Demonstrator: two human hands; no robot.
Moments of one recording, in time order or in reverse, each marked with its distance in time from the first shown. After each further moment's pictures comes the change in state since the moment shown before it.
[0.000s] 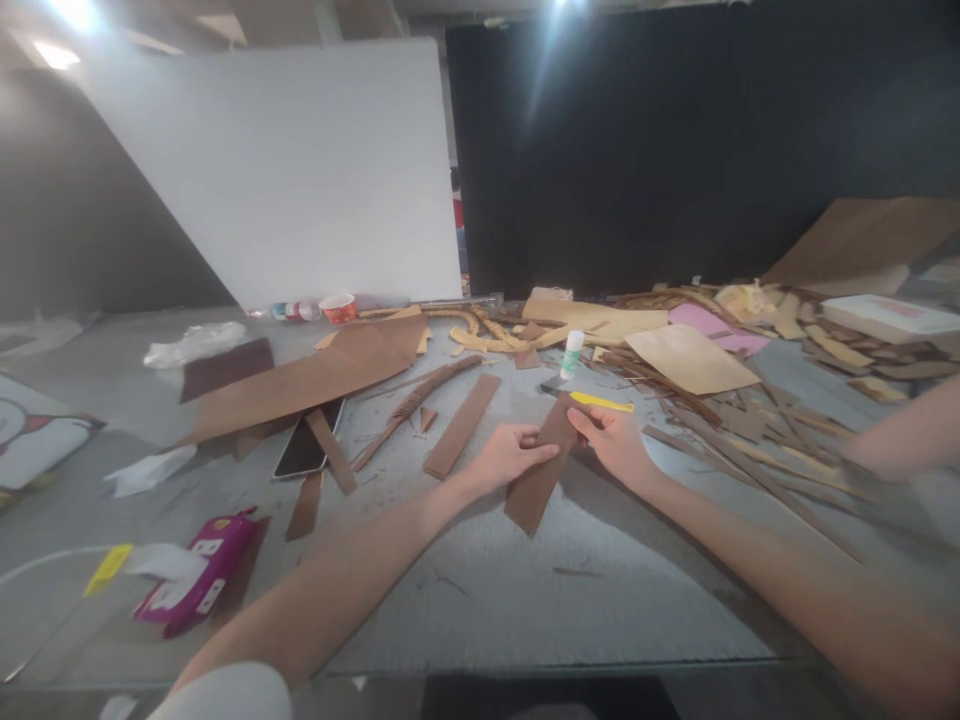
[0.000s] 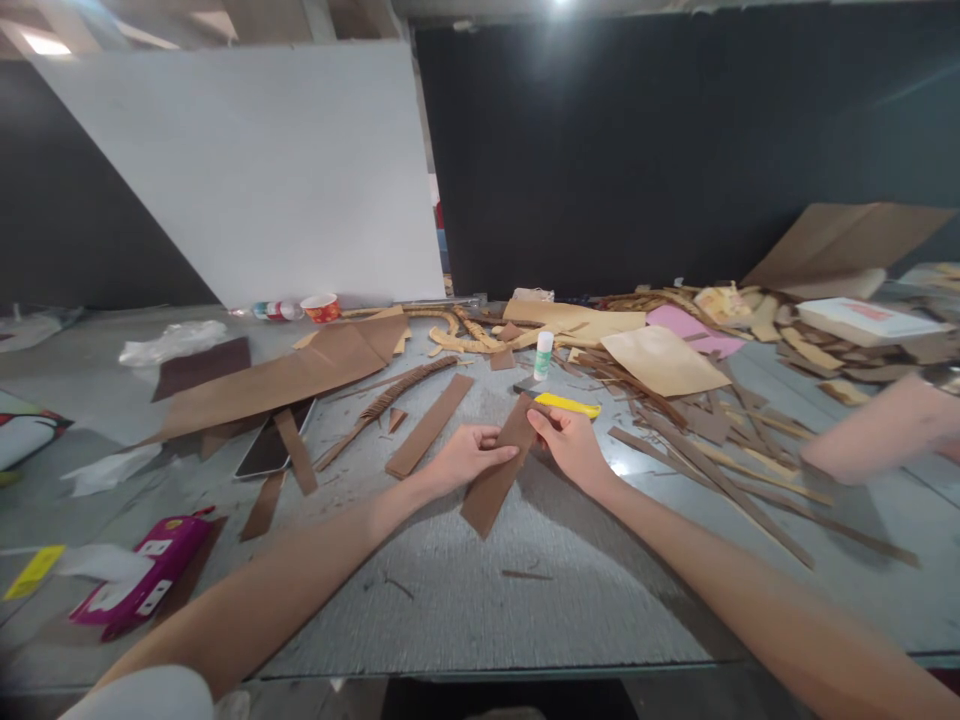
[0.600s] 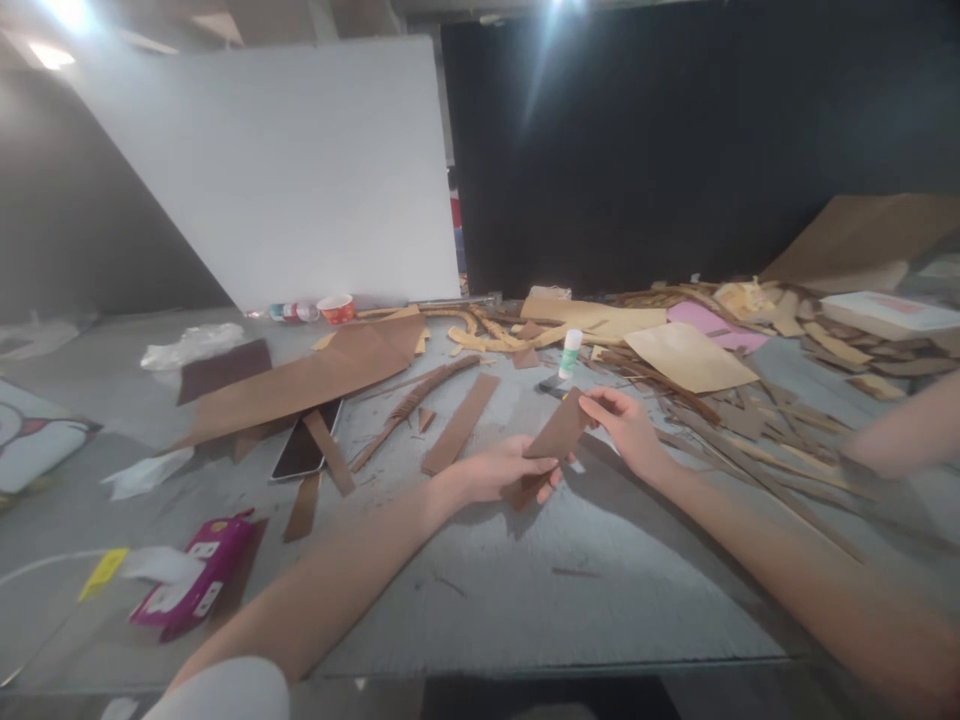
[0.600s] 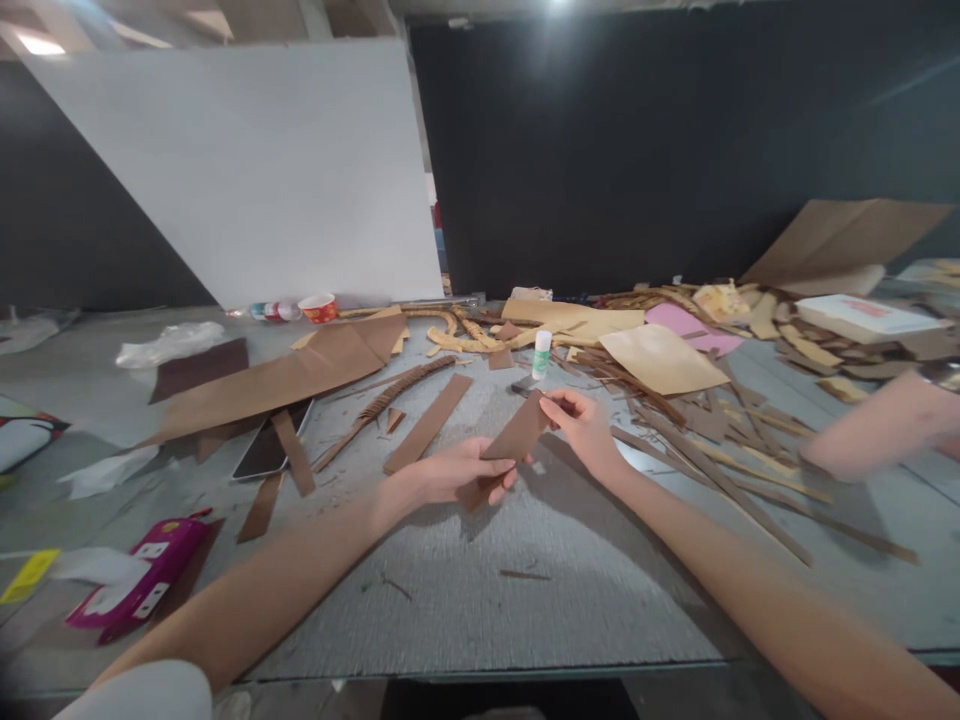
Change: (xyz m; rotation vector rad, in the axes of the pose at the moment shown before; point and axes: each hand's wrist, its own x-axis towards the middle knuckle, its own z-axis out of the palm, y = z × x) left_hand -0.017 0.027 0.004 -0.252 -0.399 -0.235; right_hand 0.013 -0.001 -0.018 0.142 0.074 0.012
